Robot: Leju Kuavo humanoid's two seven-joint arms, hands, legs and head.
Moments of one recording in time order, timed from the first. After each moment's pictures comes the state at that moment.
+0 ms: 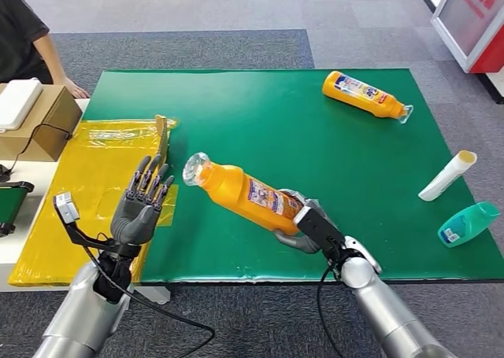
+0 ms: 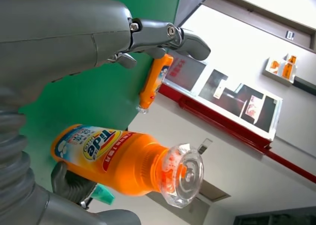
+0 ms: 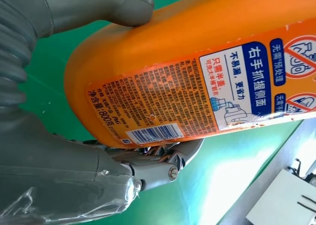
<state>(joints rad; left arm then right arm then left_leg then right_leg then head) -0.30 -0.09 -0.15 -1.08 0.71 -0.61 -0.29 -0.31 -0.10 0.37 -1.05 0.30 0.03 -0.38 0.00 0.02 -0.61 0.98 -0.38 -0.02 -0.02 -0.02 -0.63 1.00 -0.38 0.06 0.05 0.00</state>
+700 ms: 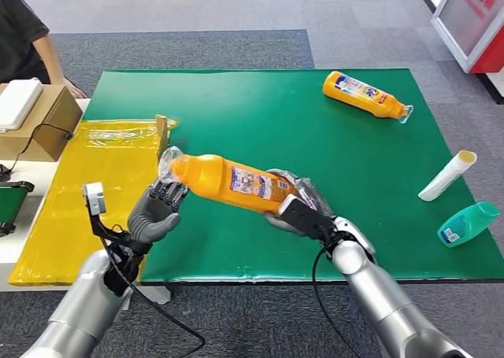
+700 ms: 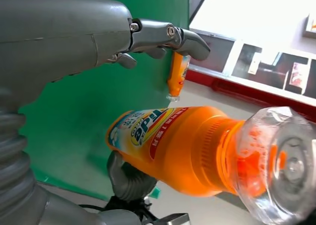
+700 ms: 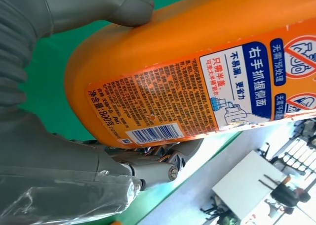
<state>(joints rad) -0.37 -0.07 -0.25 -1.02 0.54 -0.63 -0.31 -0.39 -0.08 0.41 -1.10 0.43 -0.01 -0.36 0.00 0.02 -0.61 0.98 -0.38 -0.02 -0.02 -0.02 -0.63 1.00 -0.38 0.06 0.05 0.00</state>
